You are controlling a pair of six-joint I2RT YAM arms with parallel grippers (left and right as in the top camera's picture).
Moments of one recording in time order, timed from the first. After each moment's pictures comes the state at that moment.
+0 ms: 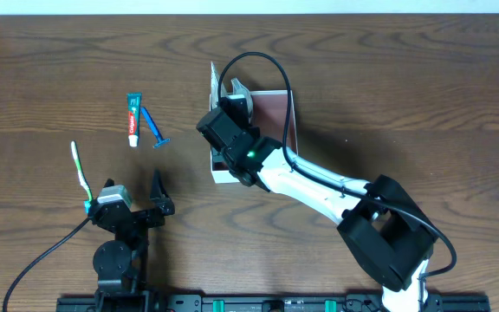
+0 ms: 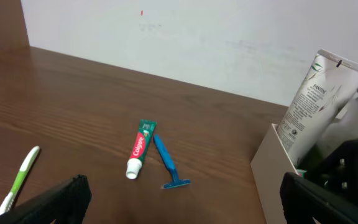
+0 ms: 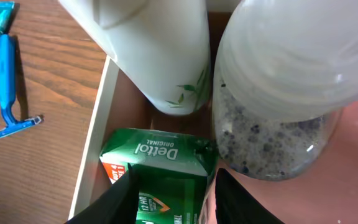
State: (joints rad) left arm 0.01 0.01 0.02 -0.12 -0.08 -0.22; right arm 0.86 2.00 1.39 -0.31 0.33 0.64
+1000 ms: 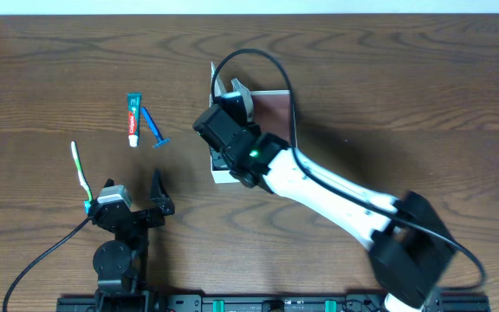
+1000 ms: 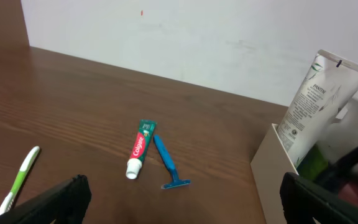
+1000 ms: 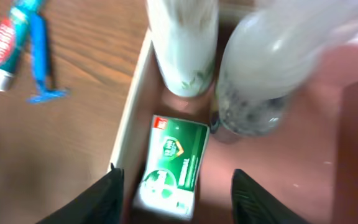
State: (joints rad) left arm 0.01 0.01 0.02 -0.12 -0.08 -0.22; right arm 0.89 1.87 1.46 -0.53 0.32 0.58
